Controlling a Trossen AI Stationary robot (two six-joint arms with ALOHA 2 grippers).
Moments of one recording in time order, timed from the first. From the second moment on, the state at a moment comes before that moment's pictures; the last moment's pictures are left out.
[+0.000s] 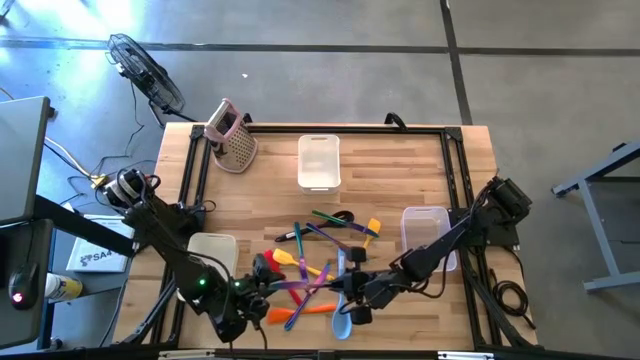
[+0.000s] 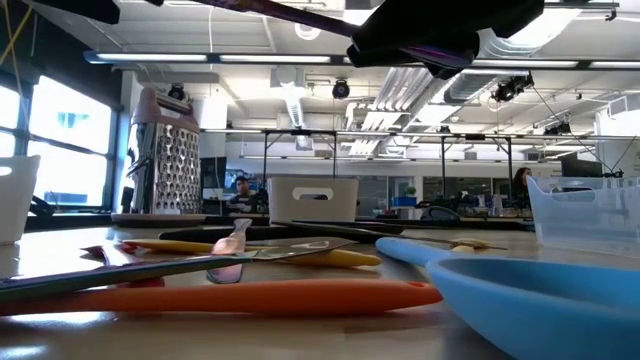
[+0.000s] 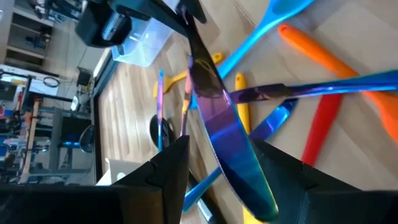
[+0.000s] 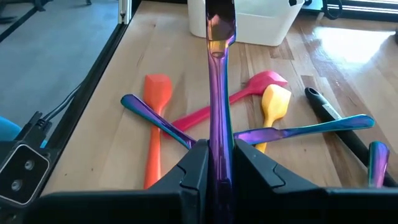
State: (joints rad) left arm -0.87 1.59 1.12 -0.51 -0.89 0.11; right arm 0.59 1.78 1.04 0.16 0.46 0.27
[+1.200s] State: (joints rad) left arm -0.81 1.59 1.12 -0.45 -0.92 0.11; right arm 0.56 1.78 1.04 0.15 0.43 0.30
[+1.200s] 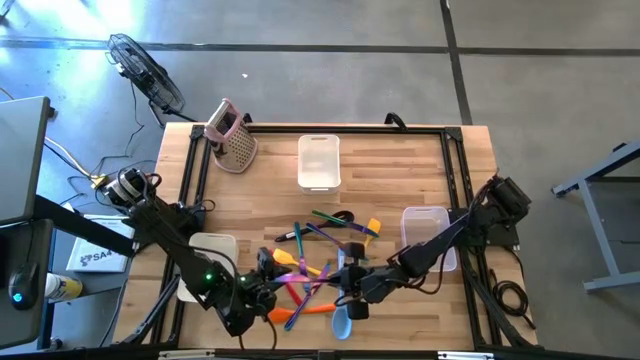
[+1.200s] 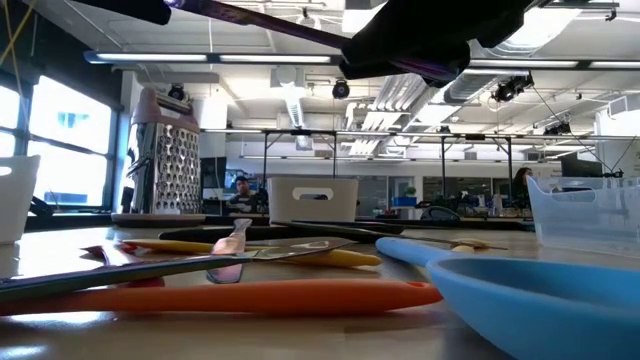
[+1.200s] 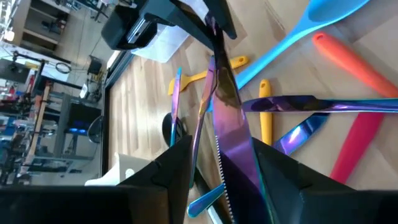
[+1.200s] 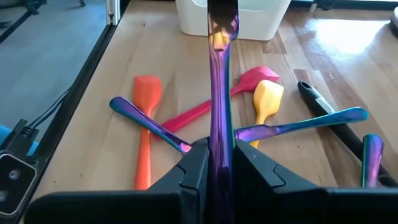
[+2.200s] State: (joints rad) left arm -0.80 1.59 1.12 -0.48 -0.87 0.07; right arm 0.53 1.78 1.04 0.21 0.42 0.31
